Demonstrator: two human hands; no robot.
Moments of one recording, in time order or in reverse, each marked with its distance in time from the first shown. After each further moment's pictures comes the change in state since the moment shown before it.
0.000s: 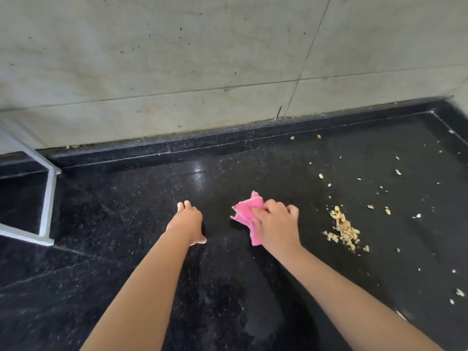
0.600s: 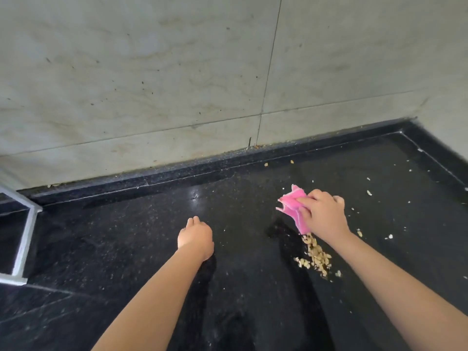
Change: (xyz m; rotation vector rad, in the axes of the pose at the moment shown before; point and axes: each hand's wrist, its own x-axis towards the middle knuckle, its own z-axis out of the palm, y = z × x) left_hand 0.004 0.085 -0.026 0.073 0.117 -0.013; right_hand 0.028 0.156 -0.050 0.058 0.020 0.124
